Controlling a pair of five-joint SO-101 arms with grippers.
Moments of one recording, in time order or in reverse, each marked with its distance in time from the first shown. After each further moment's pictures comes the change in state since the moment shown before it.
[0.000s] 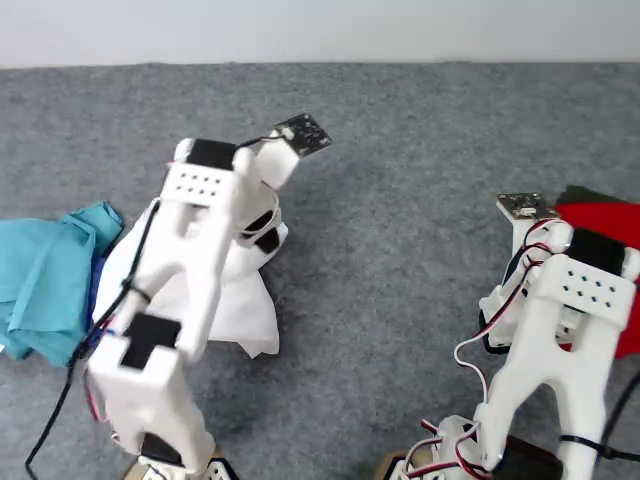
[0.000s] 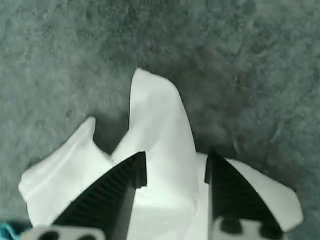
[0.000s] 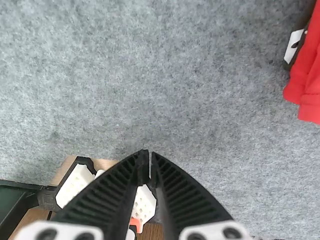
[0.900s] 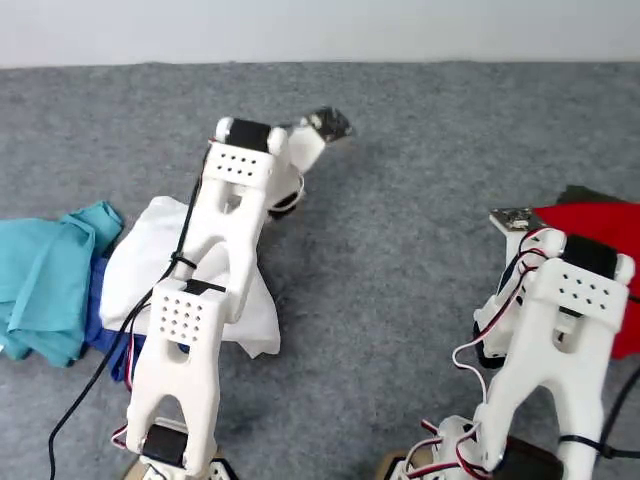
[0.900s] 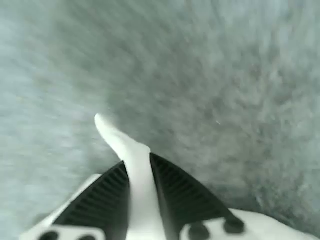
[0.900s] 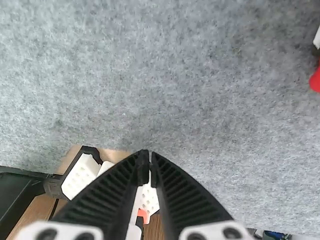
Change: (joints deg) left arm 2.3 30.2 -45.5 13.2 0.1; right arm 0.0 -0.1 4.4 0.0 0.0
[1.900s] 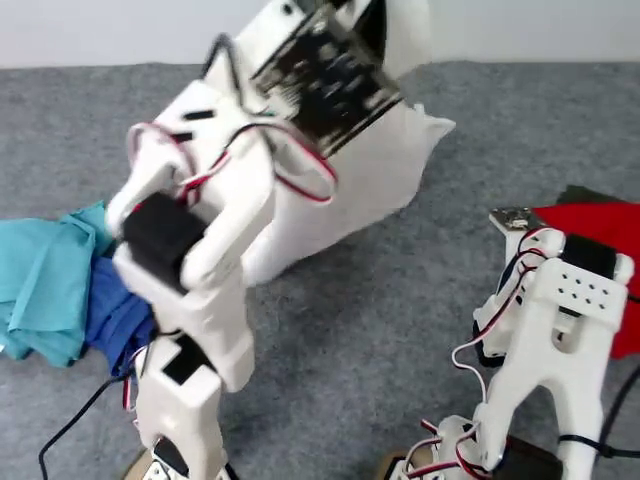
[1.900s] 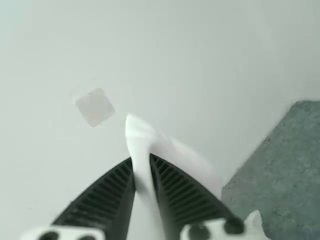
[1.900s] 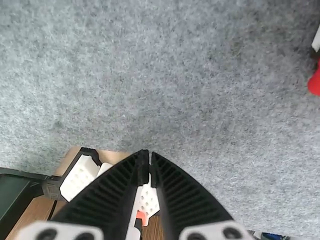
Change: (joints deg) left arm 19.0 -31.7 -35.3 -10.2 7.4; right arm -0.2 0.0 0.0 -0.7 0.0
